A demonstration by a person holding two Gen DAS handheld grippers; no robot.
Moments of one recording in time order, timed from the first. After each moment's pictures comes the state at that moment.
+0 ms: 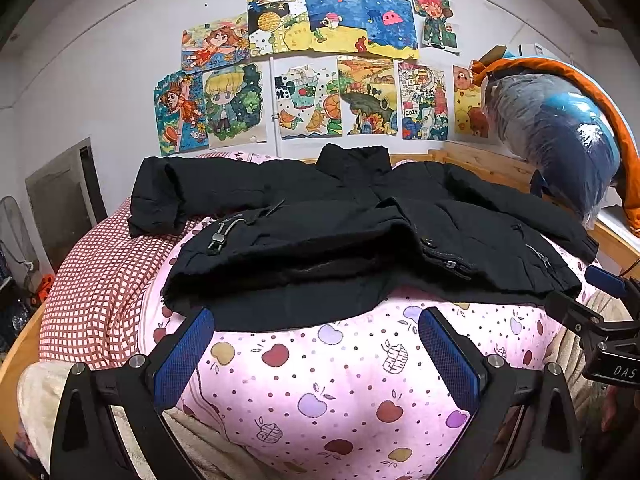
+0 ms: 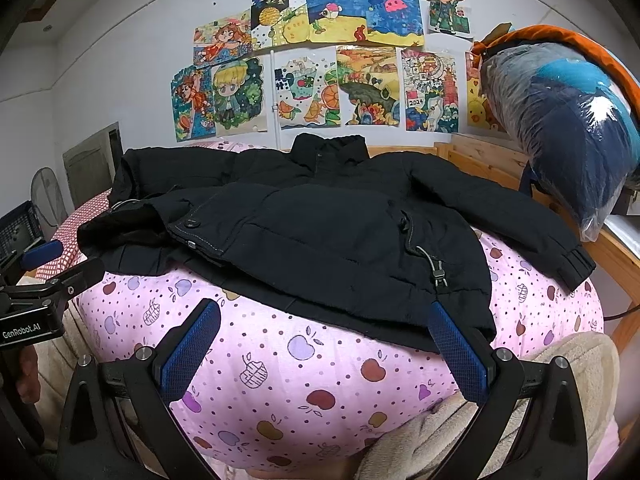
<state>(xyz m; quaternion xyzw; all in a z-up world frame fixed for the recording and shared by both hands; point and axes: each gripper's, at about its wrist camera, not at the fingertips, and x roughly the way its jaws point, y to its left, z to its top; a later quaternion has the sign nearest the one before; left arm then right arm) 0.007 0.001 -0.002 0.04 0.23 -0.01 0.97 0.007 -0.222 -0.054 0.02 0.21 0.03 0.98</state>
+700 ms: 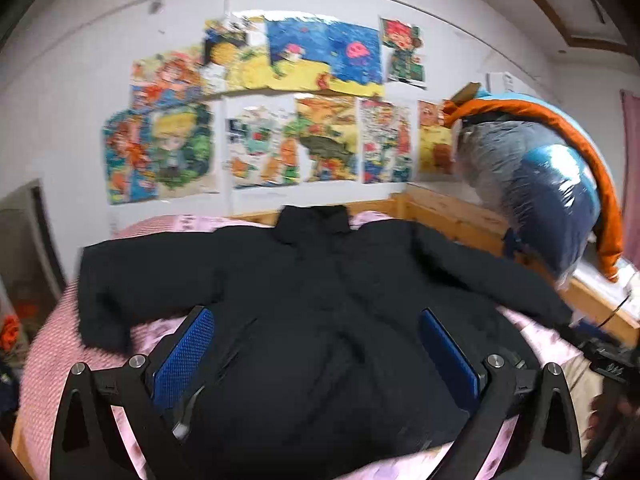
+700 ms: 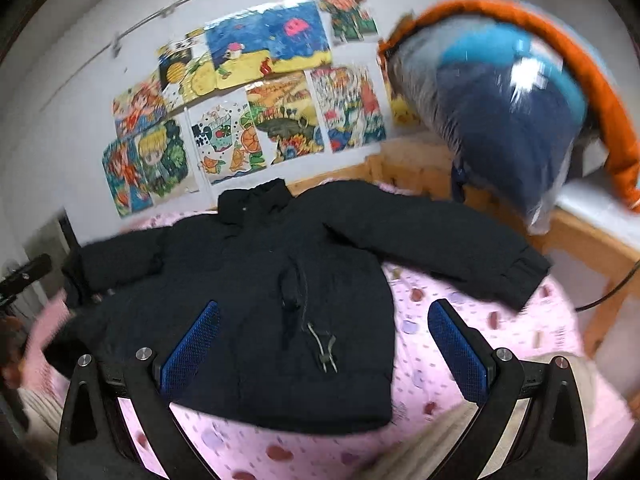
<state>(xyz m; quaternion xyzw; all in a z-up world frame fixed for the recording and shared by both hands) 0.116 -0.015 0.100 0.03 0.19 -0.13 0.97 0.046 -0.328 -0.015 0.17 0.18 -0.04 0.97</state>
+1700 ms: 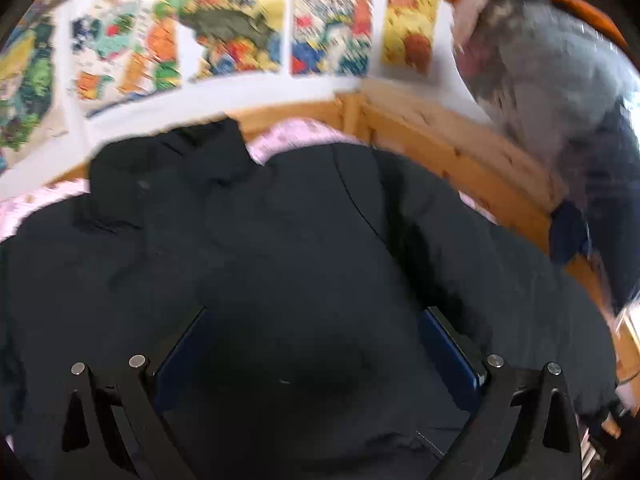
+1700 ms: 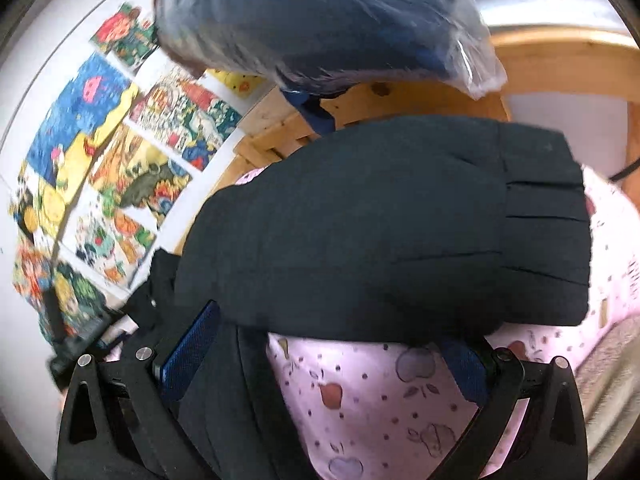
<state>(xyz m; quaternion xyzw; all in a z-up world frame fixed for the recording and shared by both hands) 0.435 -0.211 -0.004 0.07 0.39 -0.22 0.89 0.193 -0.433 -0.139 0.46 0.20 -0.18 0.84</state>
